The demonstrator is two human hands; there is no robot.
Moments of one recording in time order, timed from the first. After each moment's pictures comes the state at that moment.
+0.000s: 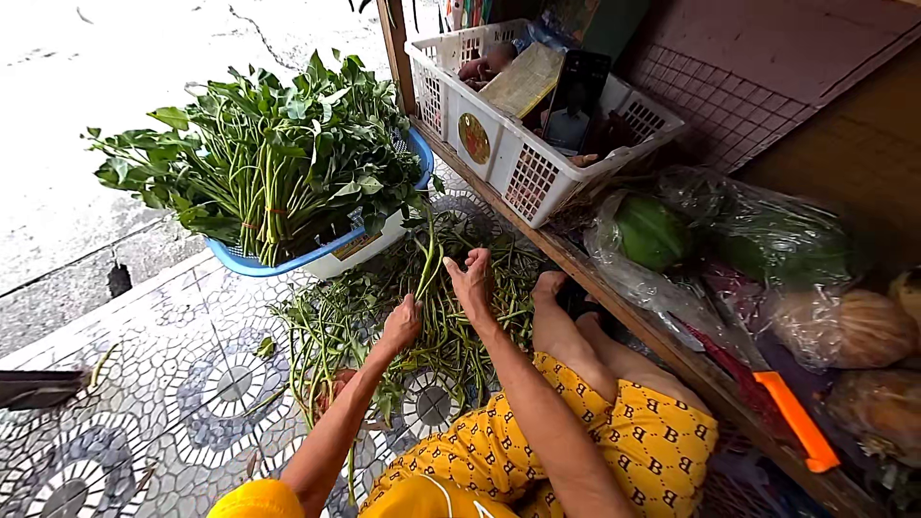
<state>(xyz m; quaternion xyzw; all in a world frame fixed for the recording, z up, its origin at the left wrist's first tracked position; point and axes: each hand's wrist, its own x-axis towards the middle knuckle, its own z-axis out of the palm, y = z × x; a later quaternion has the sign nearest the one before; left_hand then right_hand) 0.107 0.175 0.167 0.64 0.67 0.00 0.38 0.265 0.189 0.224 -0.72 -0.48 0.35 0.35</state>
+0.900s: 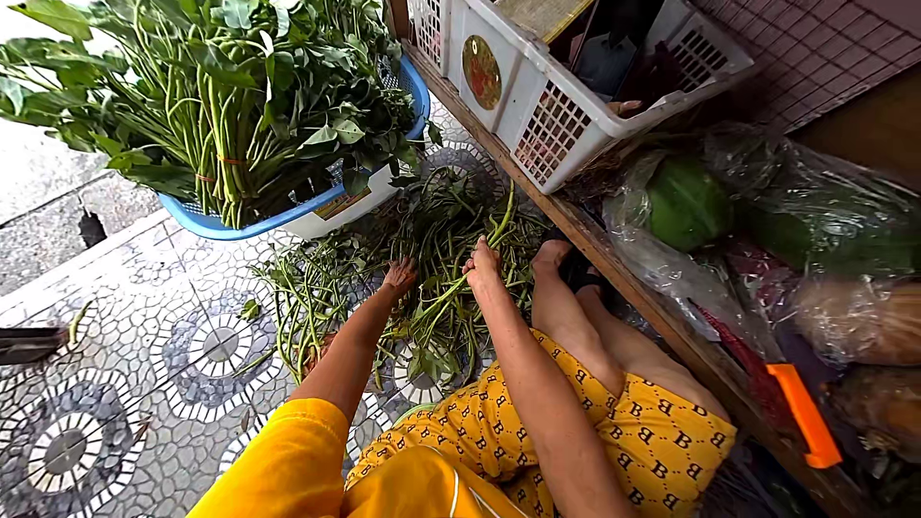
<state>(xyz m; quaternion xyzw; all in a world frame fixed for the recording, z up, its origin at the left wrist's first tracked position) 0.092 0.247 0.004 0.83 0.48 -0.22 0.19 0.276 0.210 0.181 -0.67 0.01 0.55 0.50</state>
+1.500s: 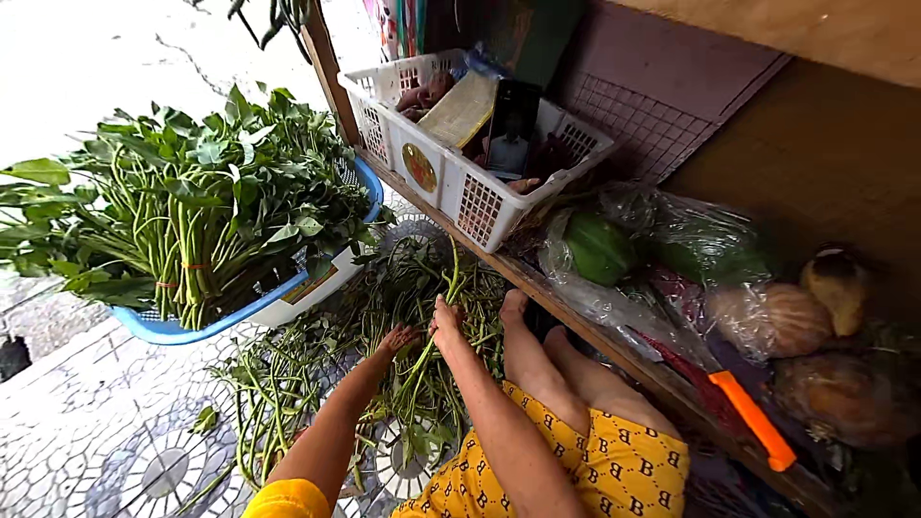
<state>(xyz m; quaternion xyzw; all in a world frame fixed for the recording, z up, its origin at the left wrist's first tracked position) 0.132 0.262 -0.004 0.88 0.35 -0.23 0.22 0.277 0.217 0.172 -0.67 -0.04 0.58 0.46</state>
